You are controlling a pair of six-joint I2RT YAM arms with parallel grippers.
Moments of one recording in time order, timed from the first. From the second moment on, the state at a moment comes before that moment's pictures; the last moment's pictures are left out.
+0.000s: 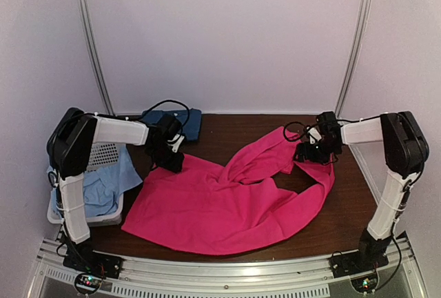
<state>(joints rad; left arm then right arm) -0.55 2.03 1.34 -0.49 -0.06 -0.10 0.16 1.87 1.13 -0.26 -0.20 0.16</state>
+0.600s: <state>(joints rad) -0.49 1.94 1.29 -0.56 -0.21 -0.15 0.05 1.34 0.88 -0.34 0.04 0.23</state>
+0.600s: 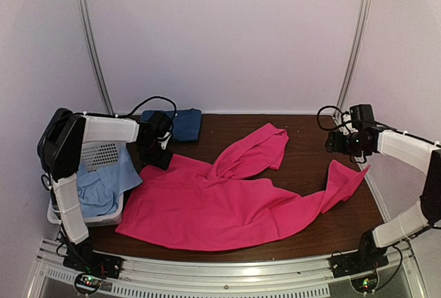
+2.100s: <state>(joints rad) -0.52 1.94 1.32 -0.57 -0.23 -0.15 0.14 1.51 1.21 -0.46 0.20 0.24</state>
